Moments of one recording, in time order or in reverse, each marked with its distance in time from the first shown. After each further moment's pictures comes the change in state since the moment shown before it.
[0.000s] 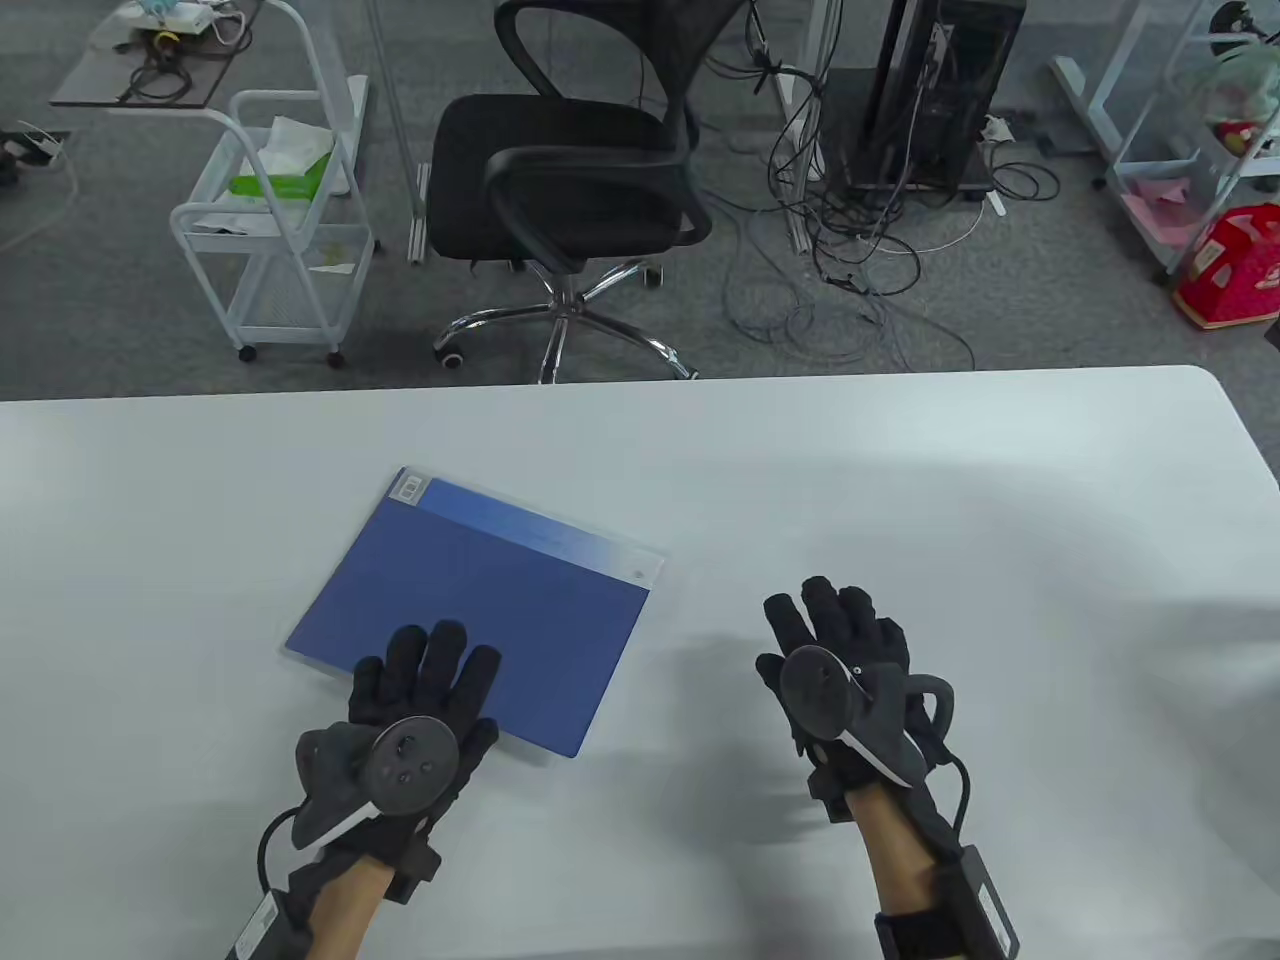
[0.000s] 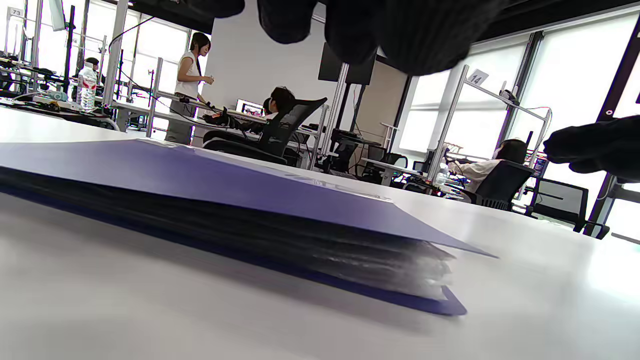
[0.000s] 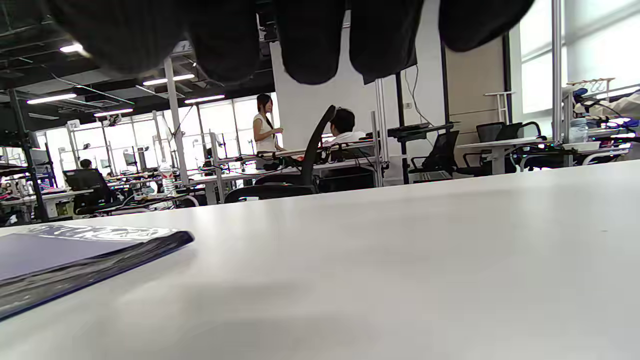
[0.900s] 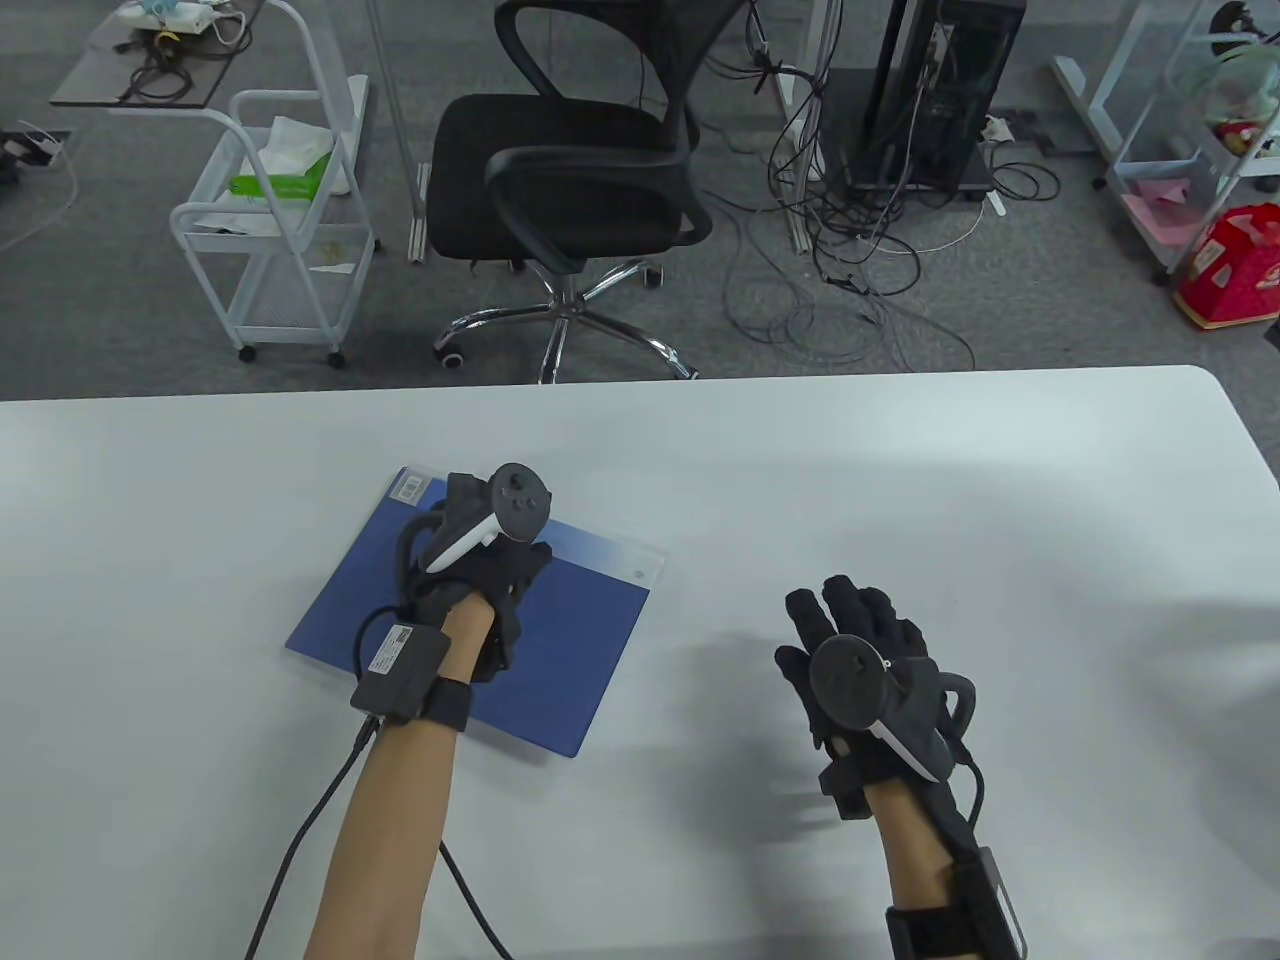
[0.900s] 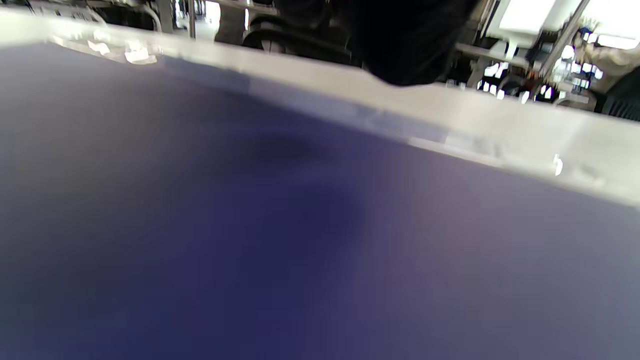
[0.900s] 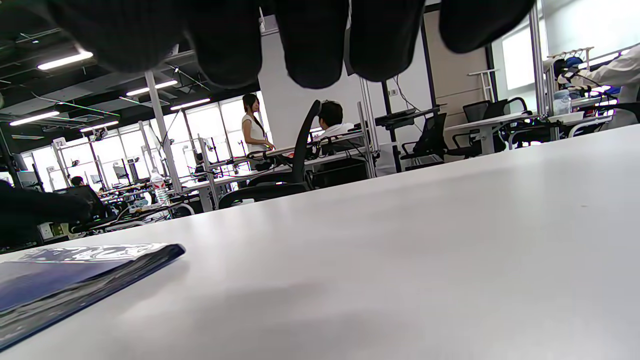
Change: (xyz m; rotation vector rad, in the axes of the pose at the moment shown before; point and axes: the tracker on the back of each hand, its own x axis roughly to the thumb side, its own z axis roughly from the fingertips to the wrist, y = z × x) left_hand -0.031 -0.044 -0.218 -0.430 0.209 -0.033; right_hand -0.019 -0.003 -0.002 0.022 0.038 -0.091
